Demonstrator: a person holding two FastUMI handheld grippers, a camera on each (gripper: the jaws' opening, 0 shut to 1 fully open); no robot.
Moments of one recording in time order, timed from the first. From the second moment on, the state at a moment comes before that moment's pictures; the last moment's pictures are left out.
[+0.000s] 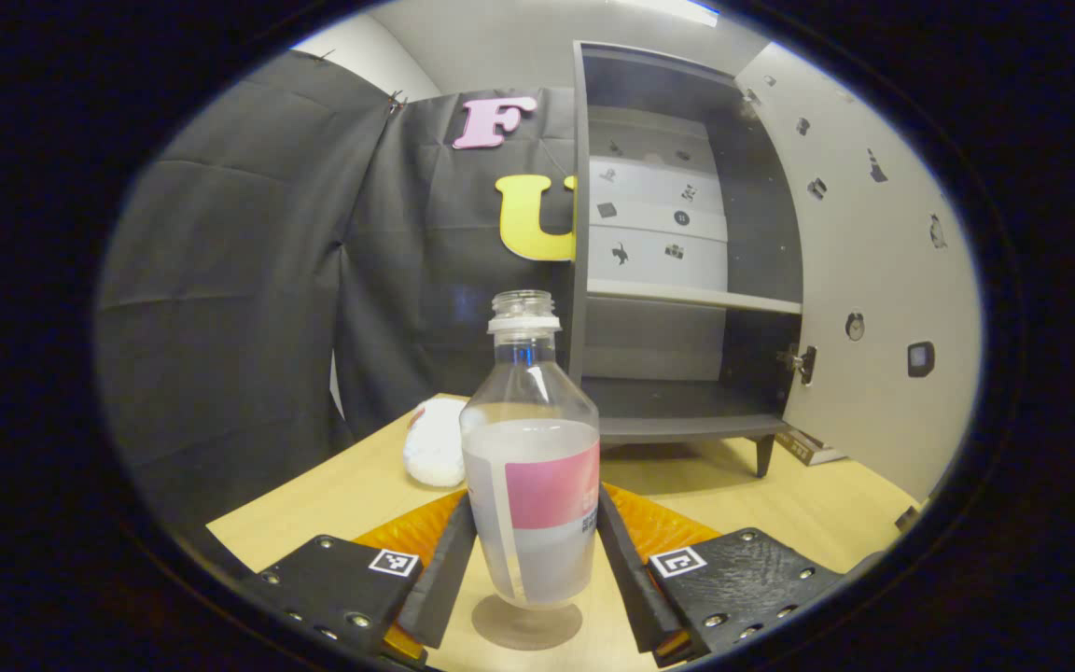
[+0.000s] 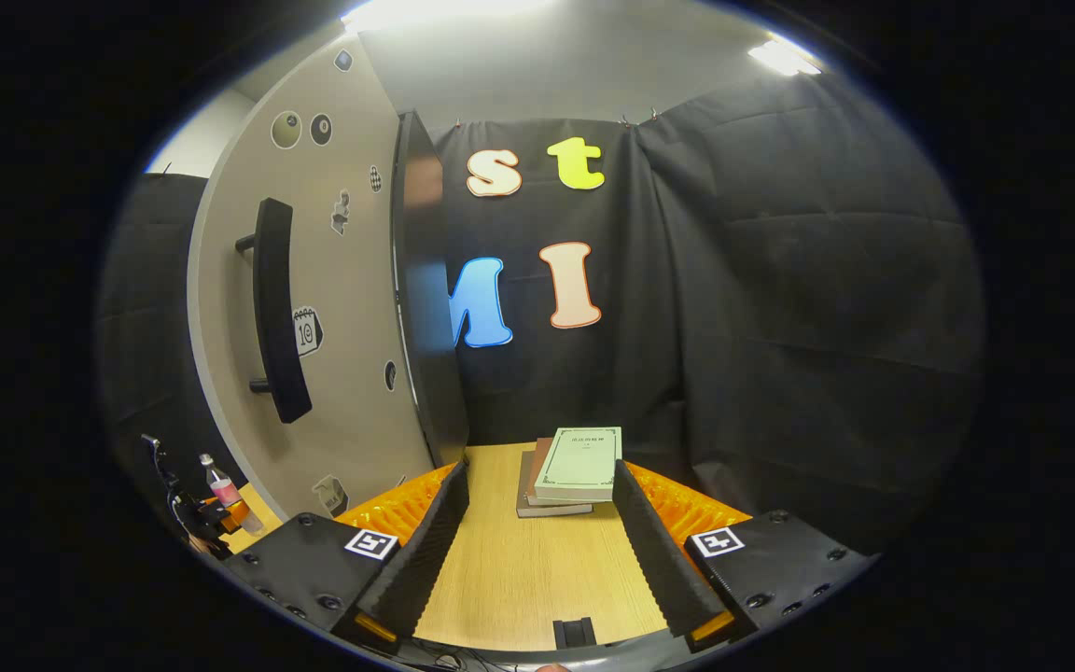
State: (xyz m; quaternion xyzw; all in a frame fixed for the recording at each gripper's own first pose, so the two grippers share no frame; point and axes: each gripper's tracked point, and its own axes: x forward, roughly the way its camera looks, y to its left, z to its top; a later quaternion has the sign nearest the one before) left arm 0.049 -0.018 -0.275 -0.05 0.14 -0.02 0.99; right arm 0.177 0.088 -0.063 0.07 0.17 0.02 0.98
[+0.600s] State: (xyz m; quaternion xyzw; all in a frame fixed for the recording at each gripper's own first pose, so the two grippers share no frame) left arm 0.056 -0.014 -0.360 -0.05 0.19 -0.01 0.98; right arm 0.178 0.092 -0.077 0.04 0.20 0.01 0.98
